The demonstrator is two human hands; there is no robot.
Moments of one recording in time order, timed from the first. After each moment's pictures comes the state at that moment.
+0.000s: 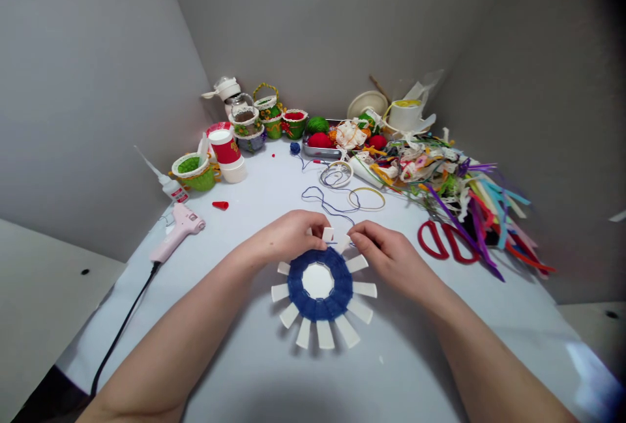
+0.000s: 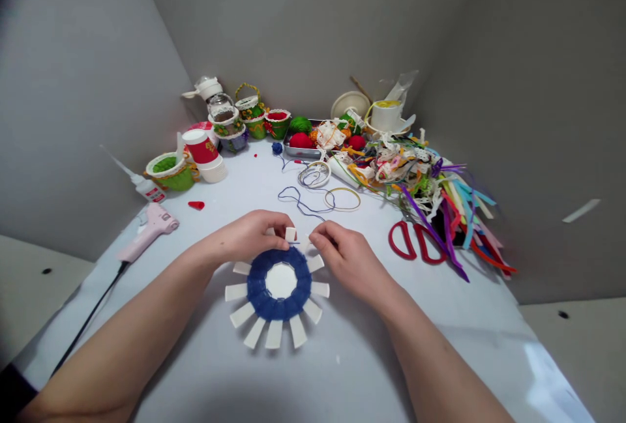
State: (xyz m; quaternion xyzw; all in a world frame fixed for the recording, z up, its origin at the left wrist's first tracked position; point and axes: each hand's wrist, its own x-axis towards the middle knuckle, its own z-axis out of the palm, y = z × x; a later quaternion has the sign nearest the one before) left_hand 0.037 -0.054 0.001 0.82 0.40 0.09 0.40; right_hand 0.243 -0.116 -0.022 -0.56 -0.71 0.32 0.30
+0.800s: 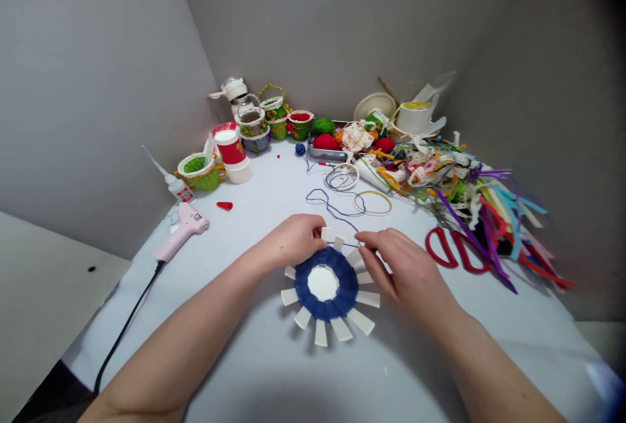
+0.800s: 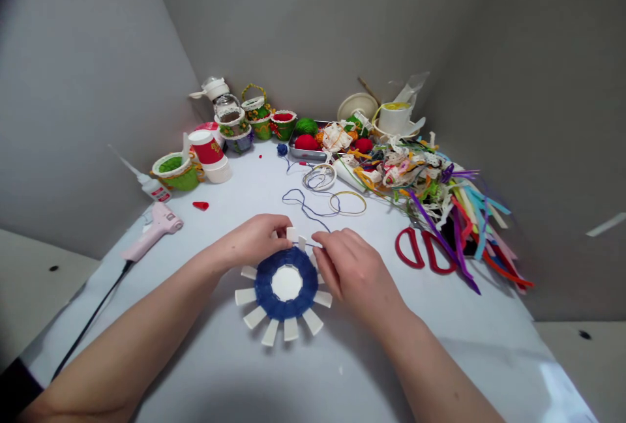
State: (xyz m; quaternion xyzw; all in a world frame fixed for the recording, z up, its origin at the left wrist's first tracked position) left_hand 0.040 -0.052 -0.017 0.81 0.48 0.10 0.33; right_hand 0.240 -0.131 -0.018 -0.48 -0.82 0.06 0.31
